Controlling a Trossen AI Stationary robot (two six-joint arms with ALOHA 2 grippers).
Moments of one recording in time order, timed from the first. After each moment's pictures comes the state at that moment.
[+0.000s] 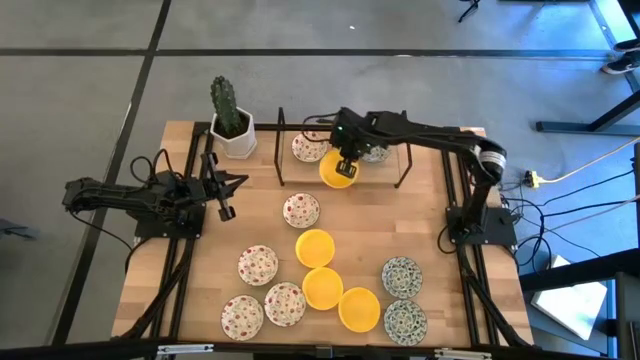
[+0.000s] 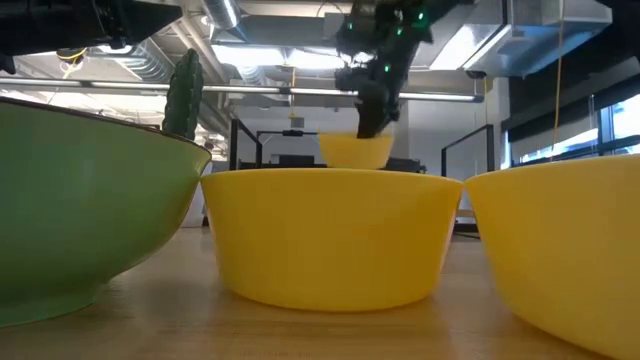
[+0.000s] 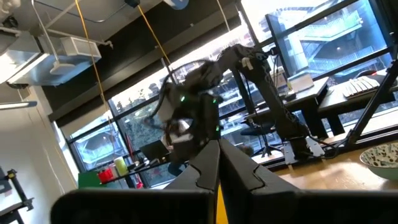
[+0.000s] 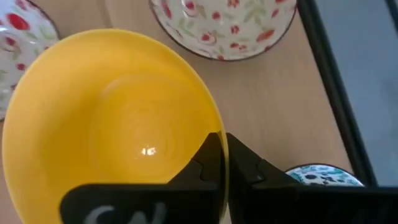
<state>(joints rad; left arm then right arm) -0.02 0.27 0.12 0.49 -0.27 0.50 -0.41 1.78 1.59 -0.87 0.07 -0.13</state>
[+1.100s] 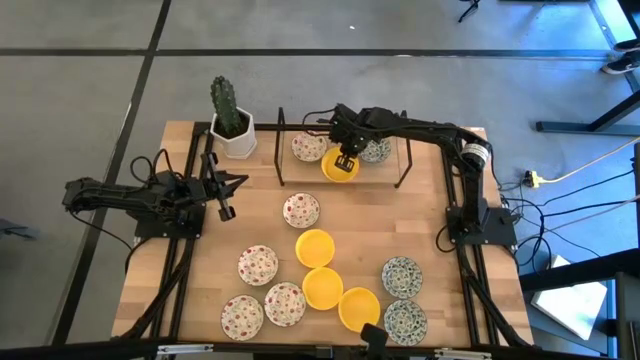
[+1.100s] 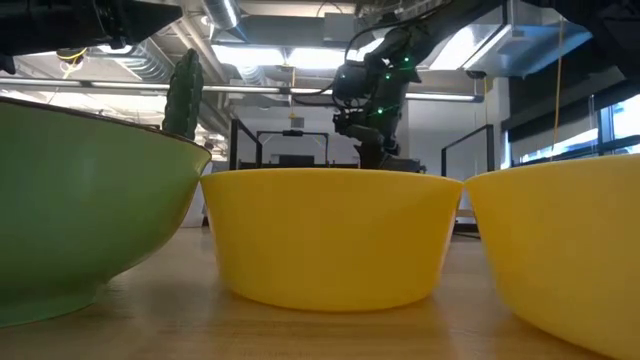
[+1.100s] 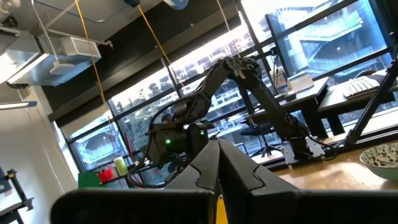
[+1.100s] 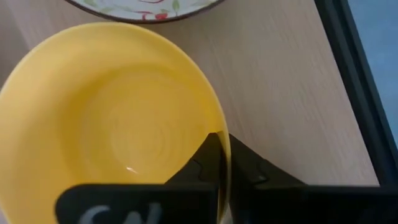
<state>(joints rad) -0.02 0.27 0.12 0.49 -0.27 0.50 -0.51 1.92 1.59 -0.83 0.05 -0.14</state>
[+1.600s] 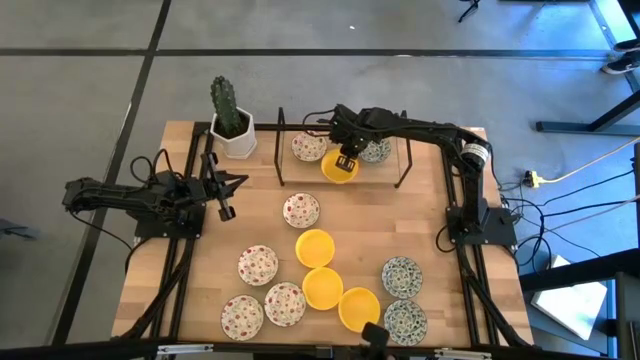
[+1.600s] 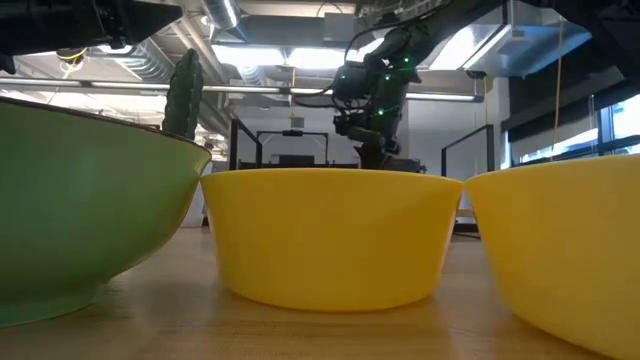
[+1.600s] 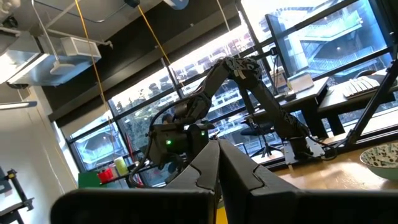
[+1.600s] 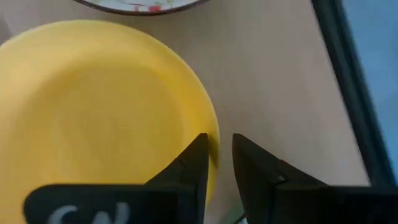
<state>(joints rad) -0.02 0.27 0.12 0.49 -0.27 0.50 -0.51 1.92 1.59 -0.84 0.09 -0.16</state>
